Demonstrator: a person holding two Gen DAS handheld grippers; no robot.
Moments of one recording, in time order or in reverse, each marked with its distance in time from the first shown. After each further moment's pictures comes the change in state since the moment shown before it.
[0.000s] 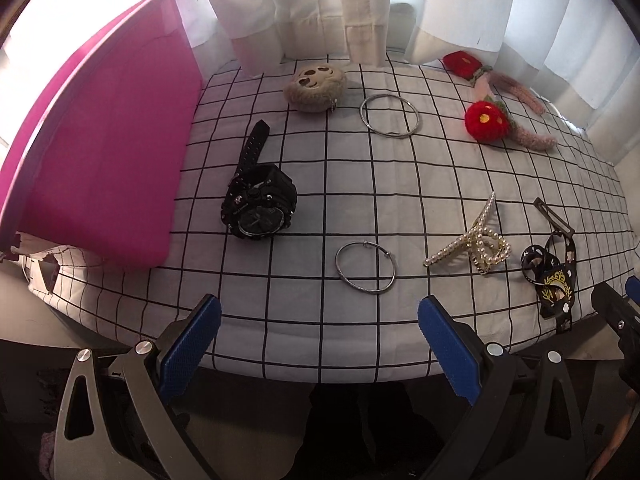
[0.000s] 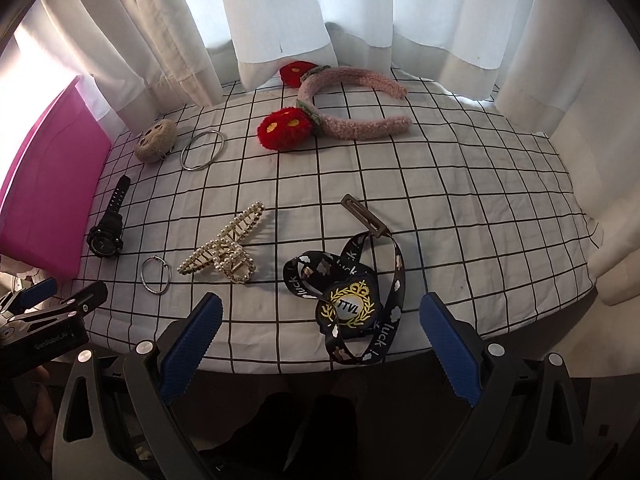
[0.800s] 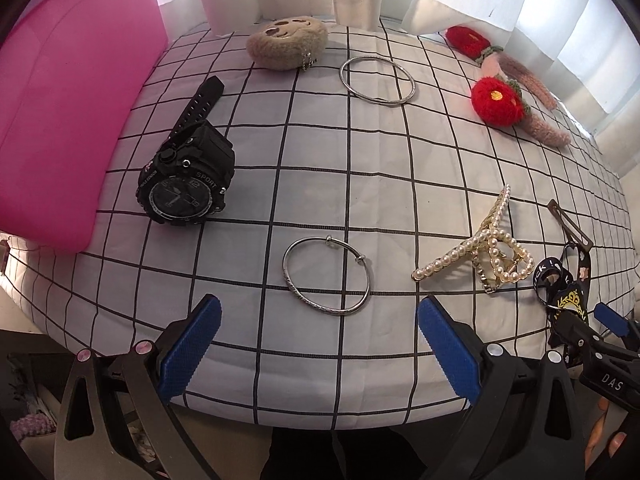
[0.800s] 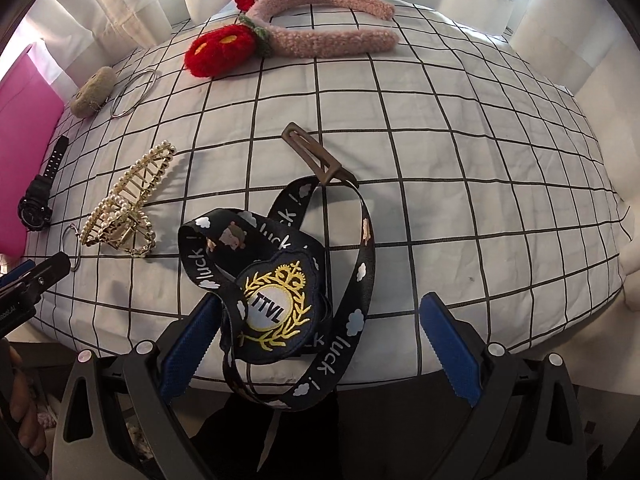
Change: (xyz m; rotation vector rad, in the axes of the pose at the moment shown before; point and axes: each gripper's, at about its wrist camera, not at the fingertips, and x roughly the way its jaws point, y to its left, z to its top) left arm 0.065 -0.021 0.002 -0.062 0.027 -0.078; right arm 0.090 -0.043 -0.004 -0.016 0.148 -0.023
